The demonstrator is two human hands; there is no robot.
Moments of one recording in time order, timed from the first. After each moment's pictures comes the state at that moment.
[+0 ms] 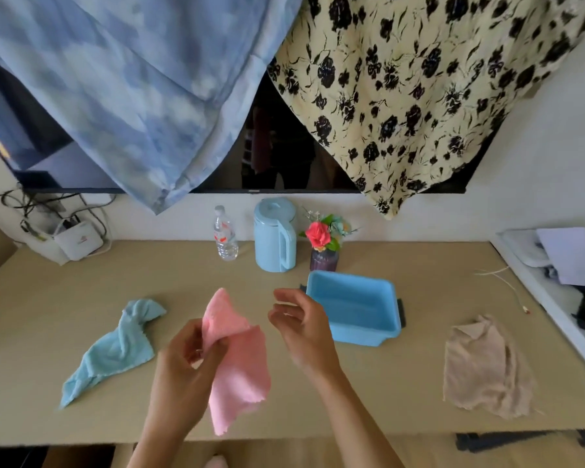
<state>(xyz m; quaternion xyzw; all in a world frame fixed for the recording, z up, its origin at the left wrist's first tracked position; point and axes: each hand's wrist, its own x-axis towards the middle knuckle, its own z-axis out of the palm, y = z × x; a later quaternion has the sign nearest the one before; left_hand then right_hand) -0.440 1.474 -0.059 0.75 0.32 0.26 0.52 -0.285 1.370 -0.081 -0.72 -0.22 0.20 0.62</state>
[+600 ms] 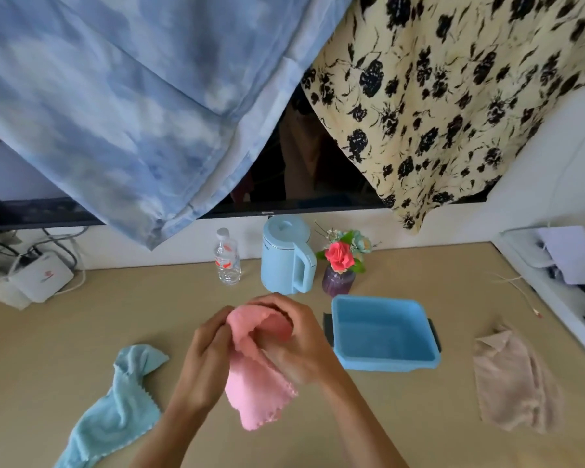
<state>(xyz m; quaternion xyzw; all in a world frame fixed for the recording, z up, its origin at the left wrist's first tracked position) -0.359 1.619 -0.042 0.73 0.24 0.16 0.62 -0.261 1.503 -0.045 -0.71 -0.32 0.23 0.58</state>
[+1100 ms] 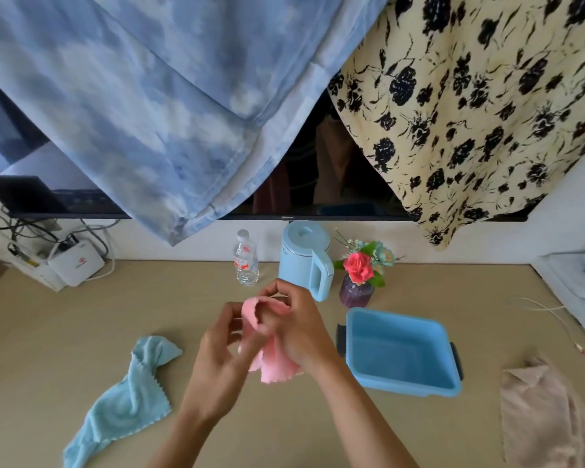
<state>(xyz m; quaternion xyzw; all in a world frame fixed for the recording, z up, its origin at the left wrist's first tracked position) -0.356 1.606 -0.040 0.74 0.23 0.21 0.60 -0.238 1.530 -0.035 -0.69 -0.29 0.28 0.60</state>
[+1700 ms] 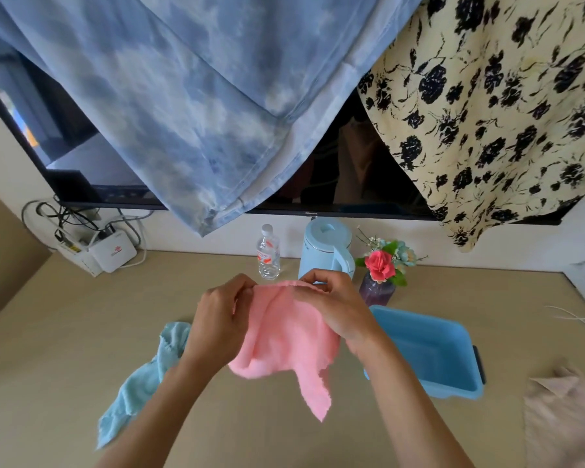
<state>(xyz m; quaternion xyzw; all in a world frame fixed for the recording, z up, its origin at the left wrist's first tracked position) -0.357 1.658 -0.049 0.87 0.25 0.29 0.32 -0.218 1.517 -0.026 -0.69 -0.27 0.32 0.59</state>
